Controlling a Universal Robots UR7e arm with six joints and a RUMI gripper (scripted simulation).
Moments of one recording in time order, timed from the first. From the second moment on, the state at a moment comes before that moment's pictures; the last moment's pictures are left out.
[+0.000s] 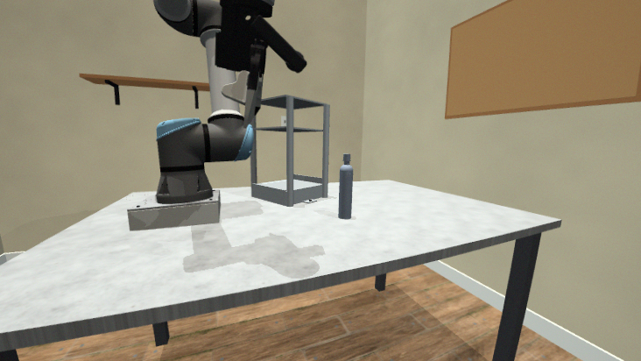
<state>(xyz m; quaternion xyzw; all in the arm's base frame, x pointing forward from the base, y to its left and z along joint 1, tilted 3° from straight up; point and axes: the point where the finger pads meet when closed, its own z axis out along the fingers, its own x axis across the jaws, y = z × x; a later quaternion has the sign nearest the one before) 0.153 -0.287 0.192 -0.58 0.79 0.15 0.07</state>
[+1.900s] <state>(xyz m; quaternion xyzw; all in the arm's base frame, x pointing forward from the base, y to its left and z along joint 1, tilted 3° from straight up) 0.230 -0.274 0.333 -0.66 0.73 0.13 0.05</state>
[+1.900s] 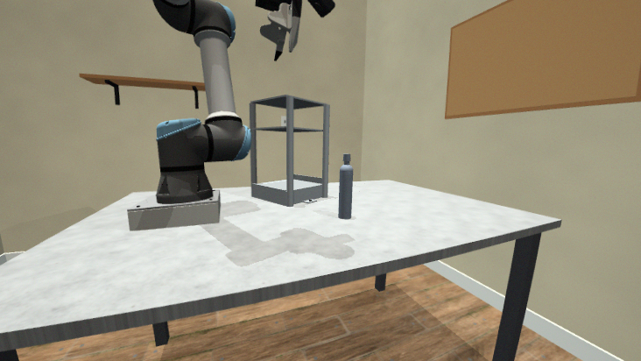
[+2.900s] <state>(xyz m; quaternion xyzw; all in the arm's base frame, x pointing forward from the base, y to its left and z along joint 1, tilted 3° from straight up) 0.428 -0.210 0.260 -0.82 0.57 0.04 0.01</state>
